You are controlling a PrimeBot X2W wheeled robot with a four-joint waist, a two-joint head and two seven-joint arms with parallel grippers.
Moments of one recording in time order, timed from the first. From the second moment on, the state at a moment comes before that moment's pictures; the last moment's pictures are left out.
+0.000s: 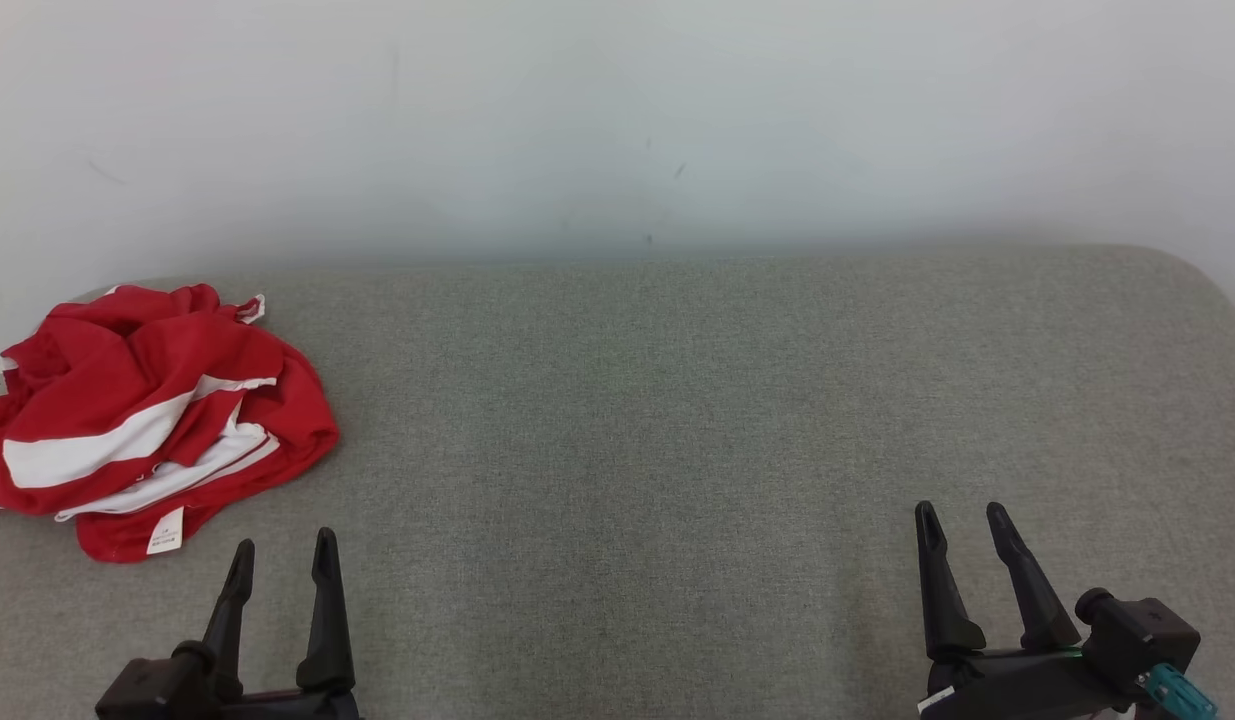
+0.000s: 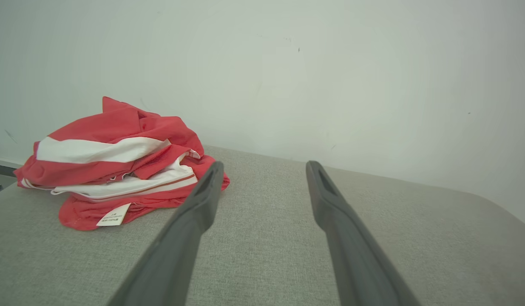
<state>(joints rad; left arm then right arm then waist) -0.01 0.09 -0.03 0.08 -0.34 -0.05 -0.19 -0.03 -0.05 0.06 0.15 0.33 0.13 -0.19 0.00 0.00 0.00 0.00</state>
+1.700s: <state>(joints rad) 0.04 0.08 0.01 0.06 -0.17 -0.12 -0.26 0.00 -0.05 0.03 0.16 0.18 0.13 -0.26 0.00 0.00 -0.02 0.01</state>
